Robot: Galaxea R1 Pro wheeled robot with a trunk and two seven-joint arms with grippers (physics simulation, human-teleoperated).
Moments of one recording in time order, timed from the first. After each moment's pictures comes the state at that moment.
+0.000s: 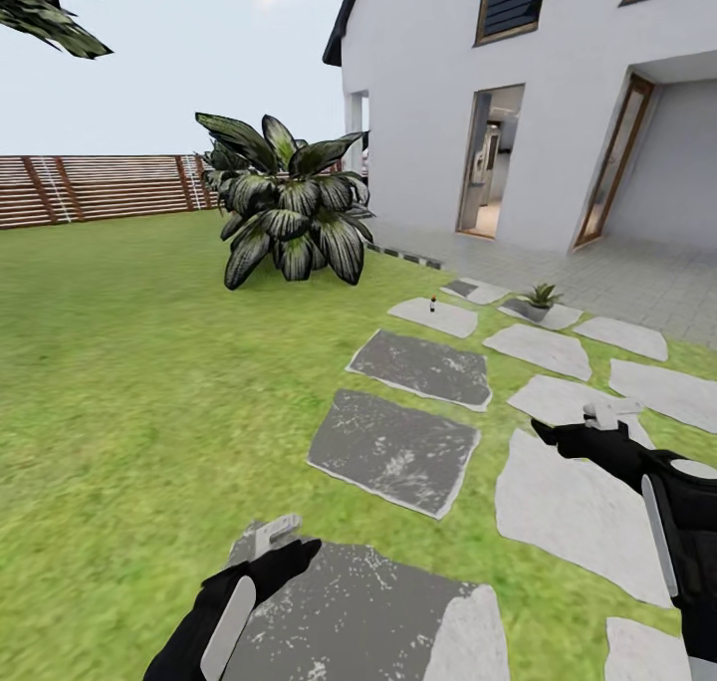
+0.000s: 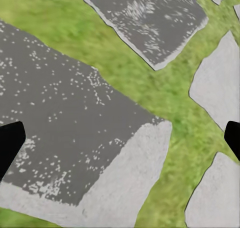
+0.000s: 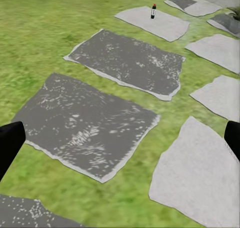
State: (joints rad) left arm -0.34 -0.11 -0.02 -0.94 0.45 0.47 0.02; right arm -0.43 -0.21 -0.32 -1.61 0.16 0.72 0.50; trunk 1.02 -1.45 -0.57
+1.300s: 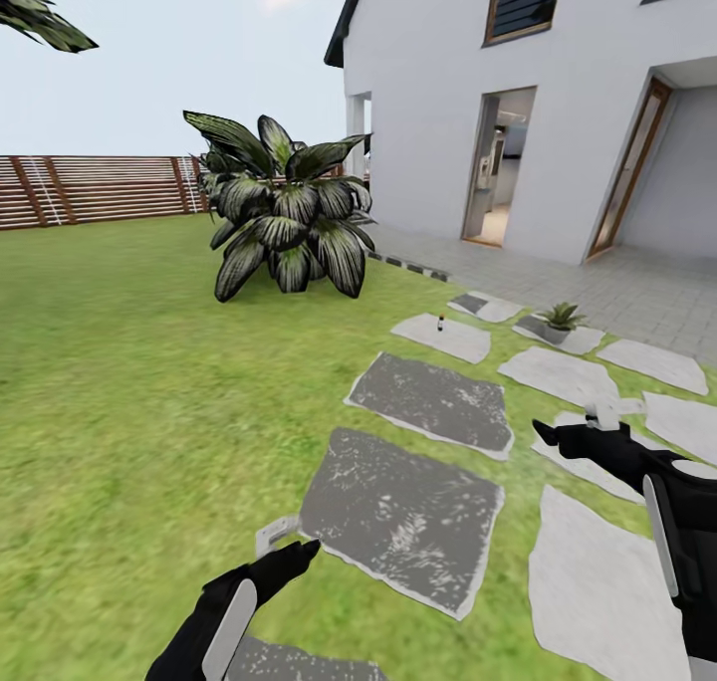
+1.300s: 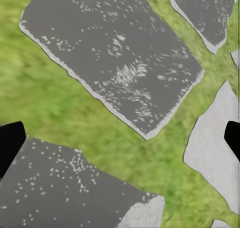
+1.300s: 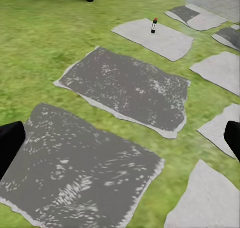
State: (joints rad) left arm -0.34 -0.12 -0.02 -0.91 0.46 0.43 0.02; right arm -0.43 -0.20 -0.33 -1.61 0.17 0.73 0.50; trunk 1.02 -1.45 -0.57
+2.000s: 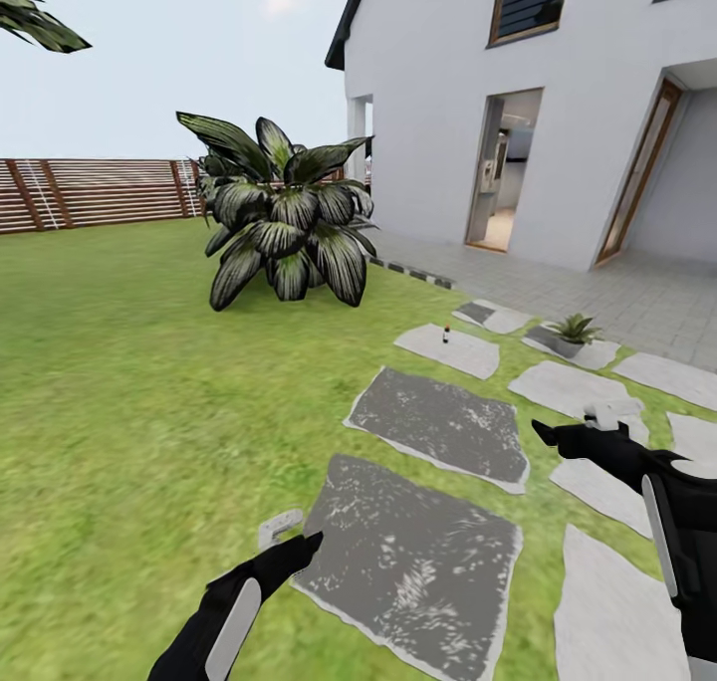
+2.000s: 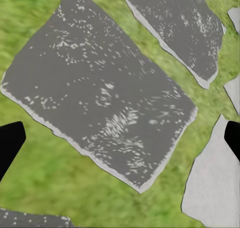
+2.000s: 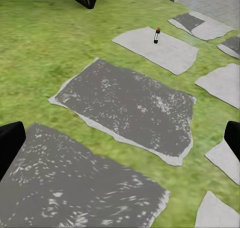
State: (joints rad) left arm -0.34 -0.11 -0.06 -0.92 0.46 0.37 0.02; right arm -0.43 -0.20 -0.32 -1.61 0.17 0.73 0.50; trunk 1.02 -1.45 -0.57
